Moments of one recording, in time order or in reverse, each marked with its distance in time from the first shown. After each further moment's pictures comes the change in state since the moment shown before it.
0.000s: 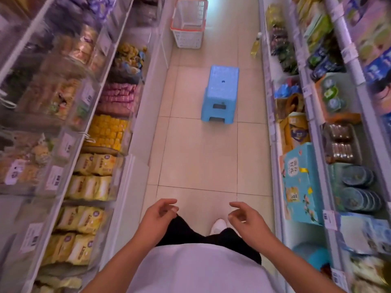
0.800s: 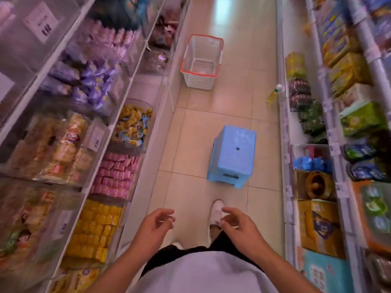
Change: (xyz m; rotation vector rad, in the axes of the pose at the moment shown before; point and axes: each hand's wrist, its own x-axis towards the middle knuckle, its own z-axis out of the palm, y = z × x) left_hand 0.372 0.249 -0.135 -0.117 0.073 -0.011; right_hand 0.384 -0.303 -0.096 -0.064 -0.032 -0.051
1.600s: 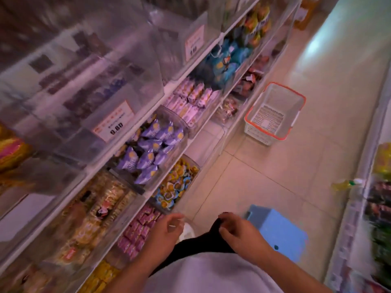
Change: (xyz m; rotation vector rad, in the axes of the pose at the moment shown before) left_hand 0.234 0.141 -0.109 -0.189 0.333 -0.064; right_hand 0.315 -0.276 -0.024 -0.495 -0.432 -0.345
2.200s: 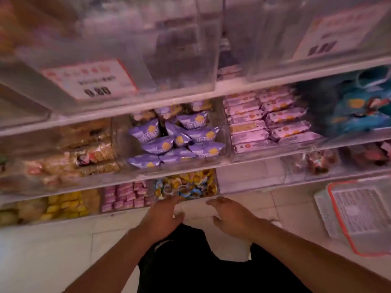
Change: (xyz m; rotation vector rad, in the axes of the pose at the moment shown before) left_hand 0.136 -0.003 0.080 0.357 0.395 -0.251; right_hand 0.301 -0.015 -0.065 -0.880 -0.800 -0.669
